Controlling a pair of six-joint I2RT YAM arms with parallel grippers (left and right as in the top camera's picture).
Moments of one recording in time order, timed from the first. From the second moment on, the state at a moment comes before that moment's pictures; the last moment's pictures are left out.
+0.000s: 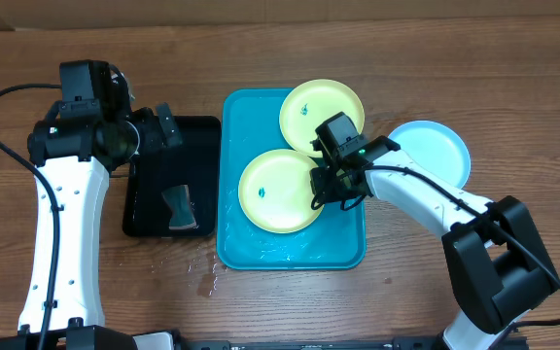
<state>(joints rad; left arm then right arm) 0.11 1.50 1.43 -1.02 0.12 -0.29 0.53 1.84 1.18 -0.65 -0.17 0.33</state>
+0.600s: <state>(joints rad) 0.11 1.50 1.43 -1.02 0.12 -0.29 0.53 1.84 1.15 -0.60 -0.13 0.39</state>
